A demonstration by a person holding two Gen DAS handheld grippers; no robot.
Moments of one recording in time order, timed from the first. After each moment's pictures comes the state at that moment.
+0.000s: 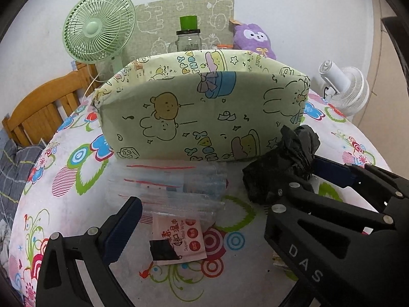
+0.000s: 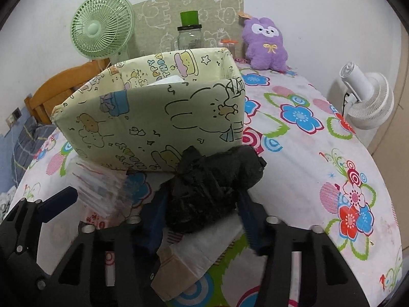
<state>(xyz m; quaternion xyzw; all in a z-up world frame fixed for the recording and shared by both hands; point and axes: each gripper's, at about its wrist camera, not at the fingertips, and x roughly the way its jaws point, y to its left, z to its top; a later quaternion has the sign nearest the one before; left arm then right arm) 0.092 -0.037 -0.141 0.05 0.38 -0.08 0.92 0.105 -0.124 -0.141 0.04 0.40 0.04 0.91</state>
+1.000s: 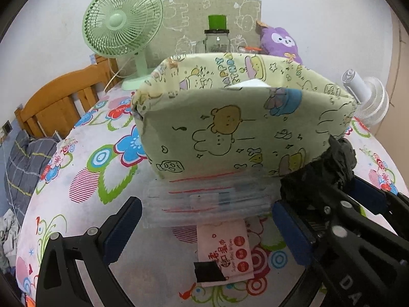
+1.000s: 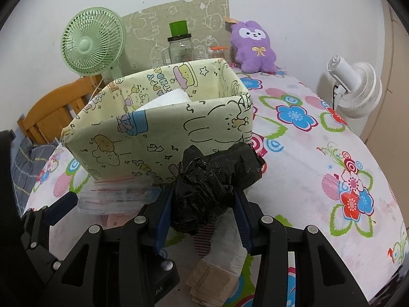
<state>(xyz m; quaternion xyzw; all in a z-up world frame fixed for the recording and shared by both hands) 0.119 -0.009 -0.142 0.04 0.39 -0.03 0.92 0.103 -0.108 -0.129 0.08 0.40 0.00 0.91</state>
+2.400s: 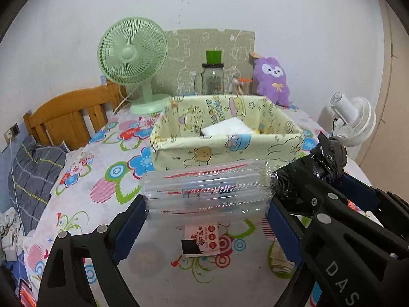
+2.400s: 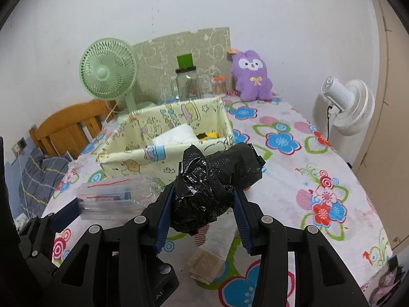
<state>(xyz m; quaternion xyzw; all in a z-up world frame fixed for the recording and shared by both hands) 0.058 -0.022 -0.083 0.02 0.32 -0.03 0.95 0.052 -0.124 -0.072 0.08 0.33 0.01 0.94</state>
